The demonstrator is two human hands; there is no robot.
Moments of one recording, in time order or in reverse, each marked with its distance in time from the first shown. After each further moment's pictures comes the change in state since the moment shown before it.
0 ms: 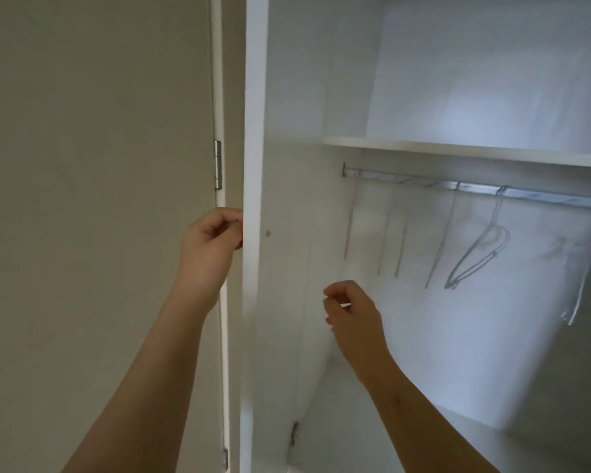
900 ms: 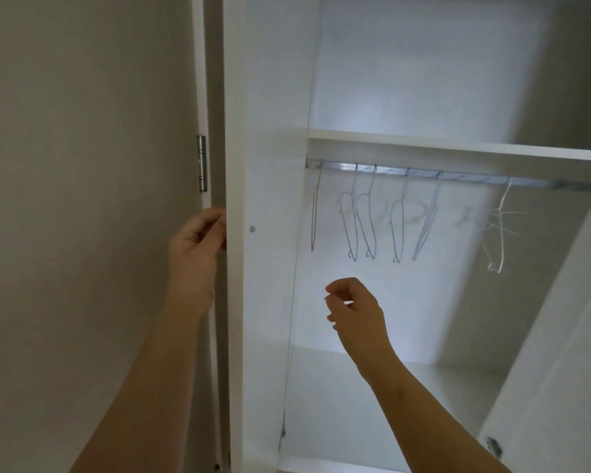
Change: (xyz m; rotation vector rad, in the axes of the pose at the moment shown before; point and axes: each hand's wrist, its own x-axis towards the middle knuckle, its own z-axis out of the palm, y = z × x) left_hand 0.065 -0.056 -0.085 -0.276 -0.133 -0.063; right_hand -0.021 -0.033 0.096 -0.135 0.285 0.113
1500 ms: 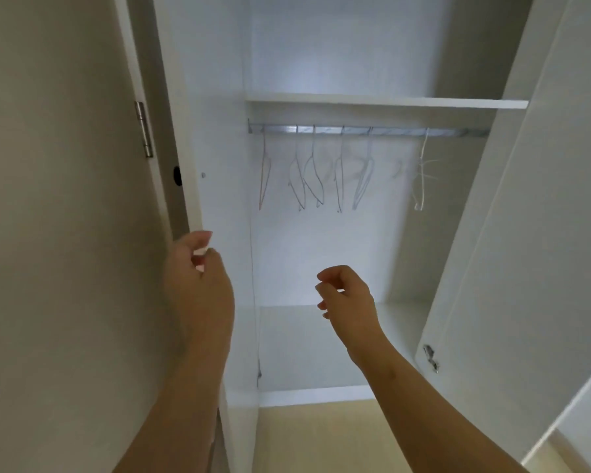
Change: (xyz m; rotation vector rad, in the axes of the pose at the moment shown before) left_hand -0.146 0.021 0.019 0.227 0.189 -0.059; right_hand -0.120 -0.003 -0.054 0.018 0.137 0.152
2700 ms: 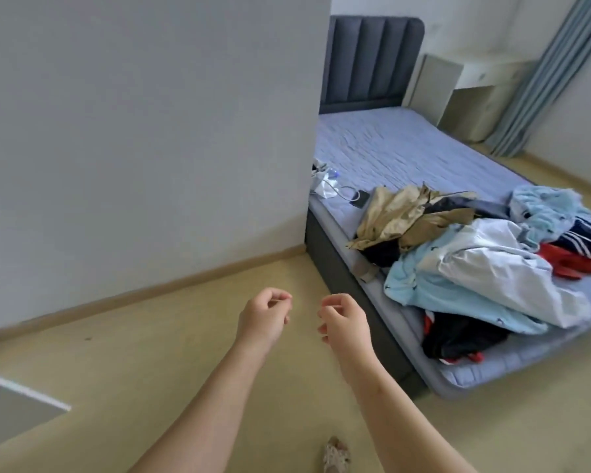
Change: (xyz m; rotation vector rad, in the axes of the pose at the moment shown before) left_hand -0.654 0.126 0.005 0.020 -2.593 -0.241; right_hand -0.540 0.089 -0.307 0.052 1.916 0.762
